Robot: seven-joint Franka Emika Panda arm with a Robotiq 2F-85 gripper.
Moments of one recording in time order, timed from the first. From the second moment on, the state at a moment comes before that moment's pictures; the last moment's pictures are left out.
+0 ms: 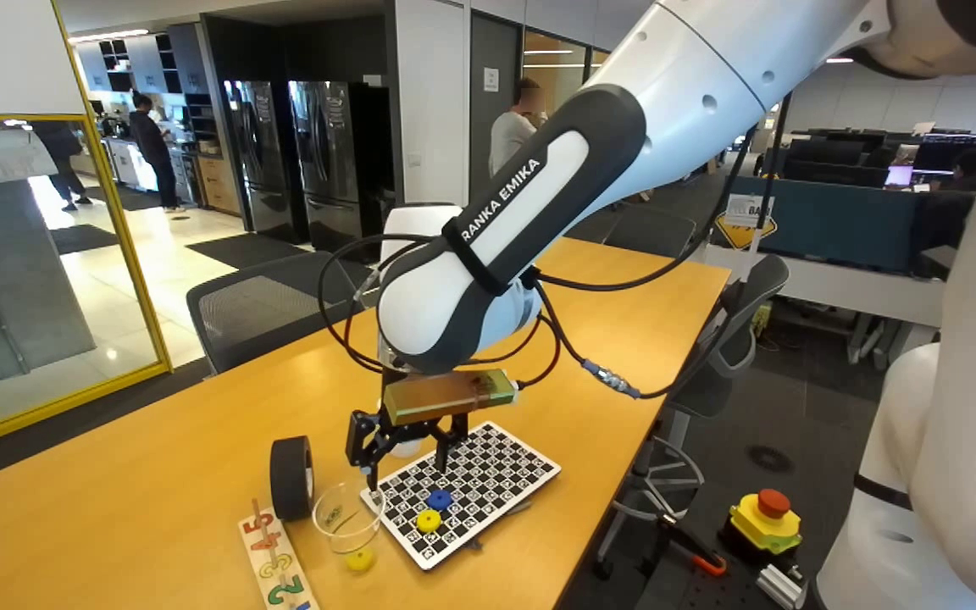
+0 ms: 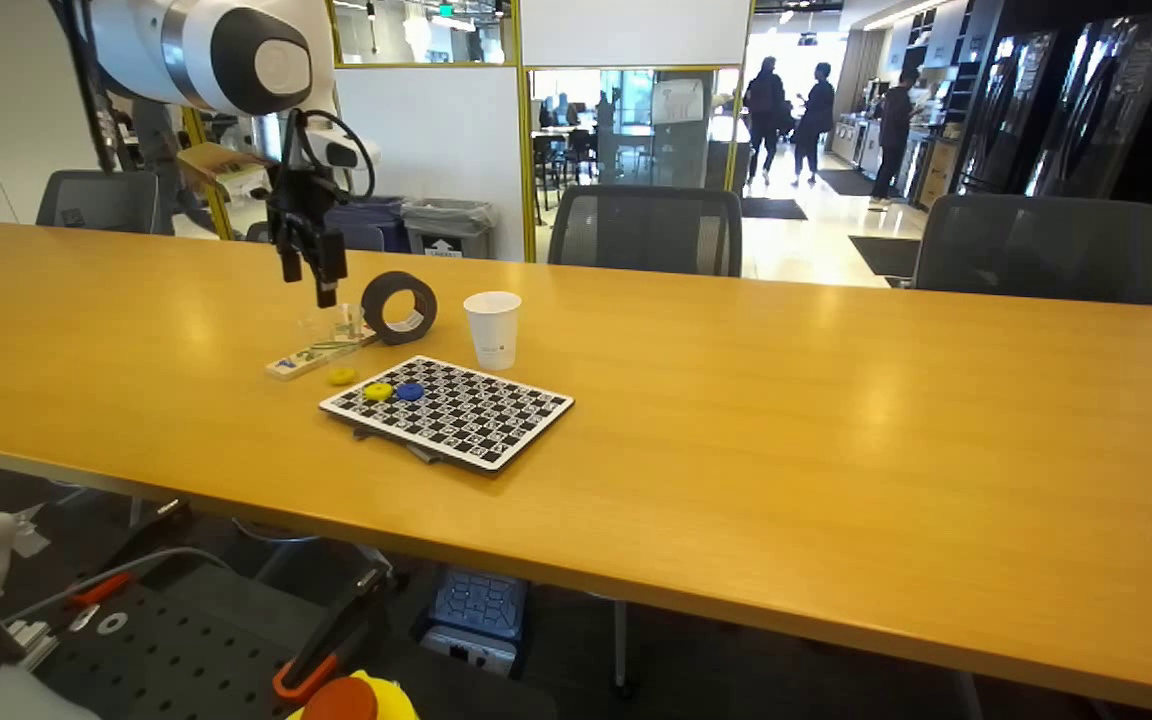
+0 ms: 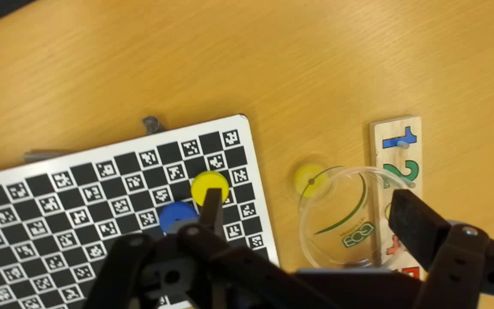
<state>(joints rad) 0.19 0.09 0.15 -2.39 0.19 2.50 0.50</state>
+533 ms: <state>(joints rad) 0.17 0.14 0.11 -2.43 0.23 2.56 0.81</state>
